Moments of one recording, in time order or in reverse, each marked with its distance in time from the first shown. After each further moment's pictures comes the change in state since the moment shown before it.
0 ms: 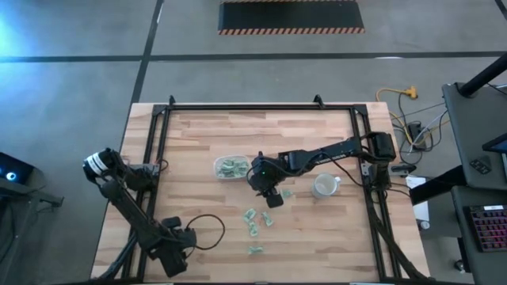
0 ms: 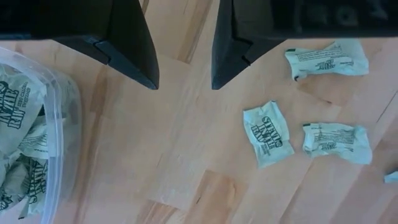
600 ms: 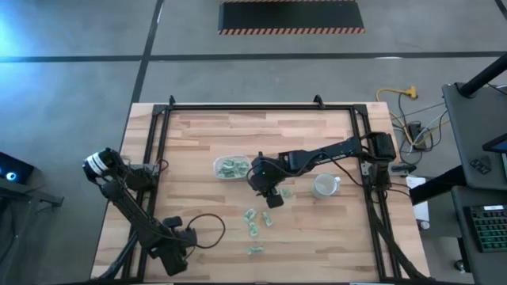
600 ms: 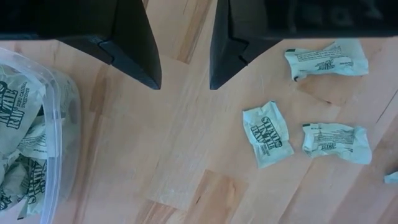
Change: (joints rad) left arm 0.001 0.000 -0.029 0.043 -0.004 0.016; right arm 0.002 0.000 0.000 -0.001 0.001 0.000
